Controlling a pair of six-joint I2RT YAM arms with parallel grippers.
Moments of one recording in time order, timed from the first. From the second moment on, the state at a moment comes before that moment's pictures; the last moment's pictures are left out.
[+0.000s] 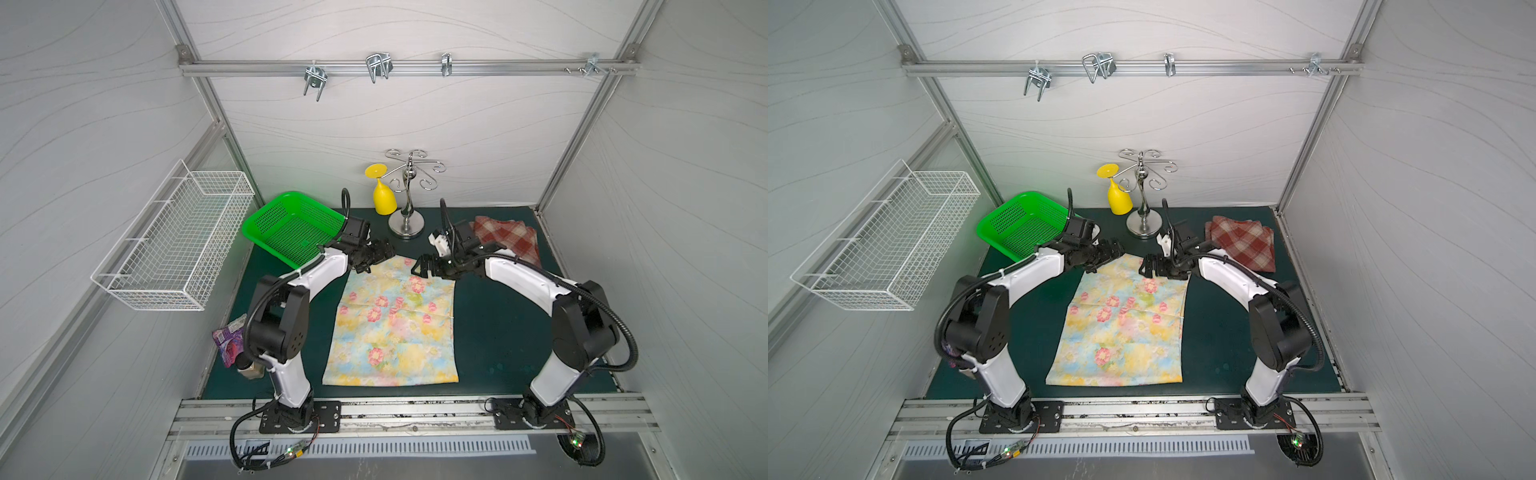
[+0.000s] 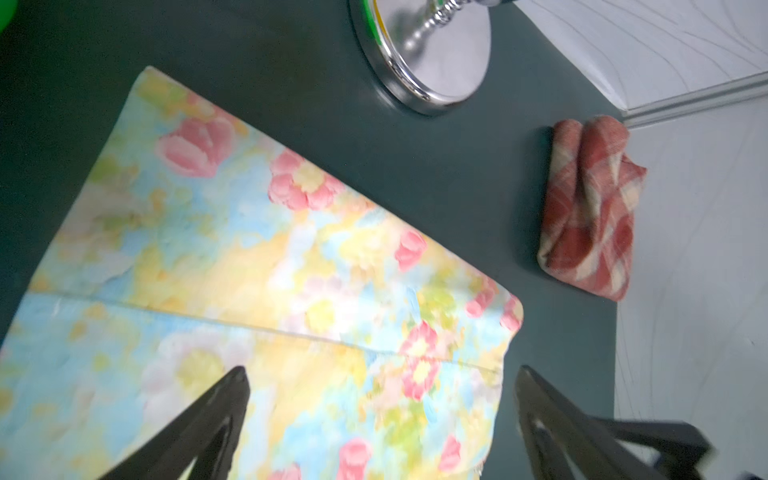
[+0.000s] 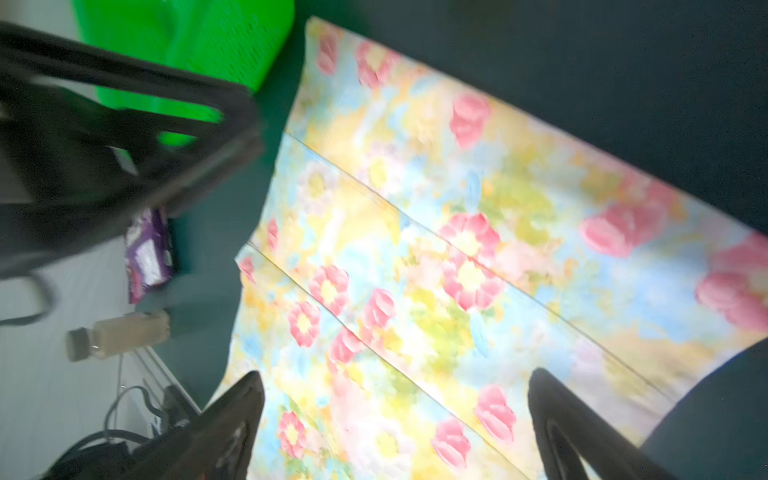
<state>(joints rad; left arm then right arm) -0.34 1.71 1.20 -0.34 0.26 -0.70 0.57 1.71 1.22 -0.52 -0.37 0.41</state>
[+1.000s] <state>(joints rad) -0.36 1.91 1.16 -0.22 0.24 -0.68 0.51 1.96 1.30 -0.44 -0.36 0.44</state>
